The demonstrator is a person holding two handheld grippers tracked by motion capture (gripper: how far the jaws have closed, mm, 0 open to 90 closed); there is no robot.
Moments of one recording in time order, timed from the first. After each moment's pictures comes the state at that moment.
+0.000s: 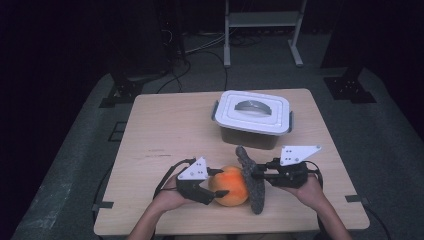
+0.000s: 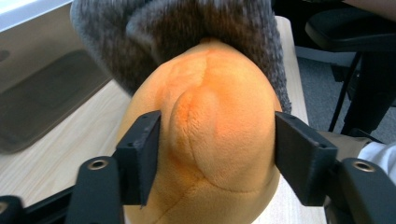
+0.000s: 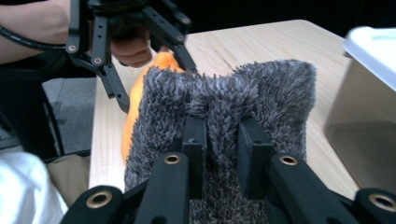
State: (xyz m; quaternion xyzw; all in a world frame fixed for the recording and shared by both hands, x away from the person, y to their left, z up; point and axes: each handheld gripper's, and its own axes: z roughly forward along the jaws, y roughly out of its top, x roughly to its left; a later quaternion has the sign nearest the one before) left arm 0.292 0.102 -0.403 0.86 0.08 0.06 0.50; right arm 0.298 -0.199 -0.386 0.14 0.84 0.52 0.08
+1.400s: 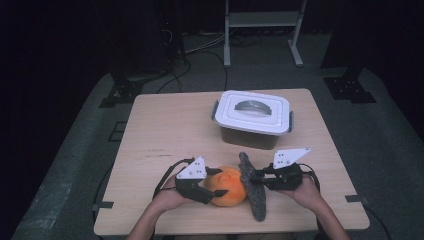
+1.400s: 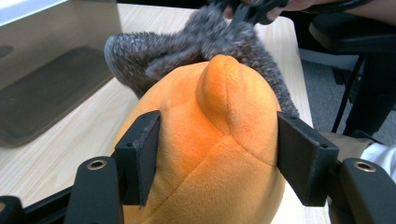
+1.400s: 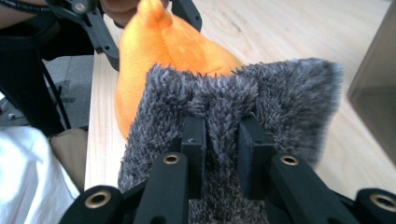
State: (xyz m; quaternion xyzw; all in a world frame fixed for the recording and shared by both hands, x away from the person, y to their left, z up) left arm 0.297 0.110 -0.407 0.86 0.10 0.07 0.50; right arm 0.304 -0.197 -0.406 0.15 0.86 0.49 0.05
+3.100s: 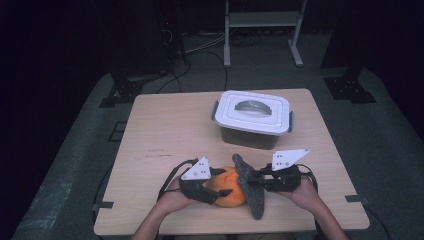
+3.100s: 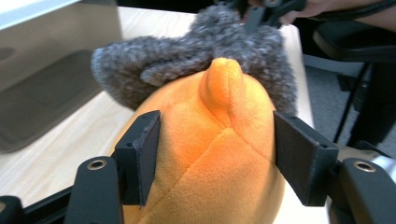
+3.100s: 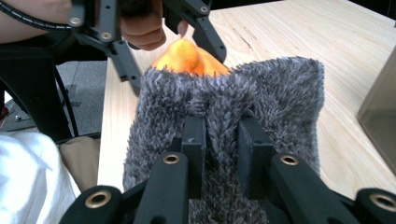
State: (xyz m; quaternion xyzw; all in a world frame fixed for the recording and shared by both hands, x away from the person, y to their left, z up) left arm 0.289 0.095 -0.407 0.86 0.09 0.06 0.50; right arm 0.300 -0.190 -0.403 0.13 0.85 0.50 0.05
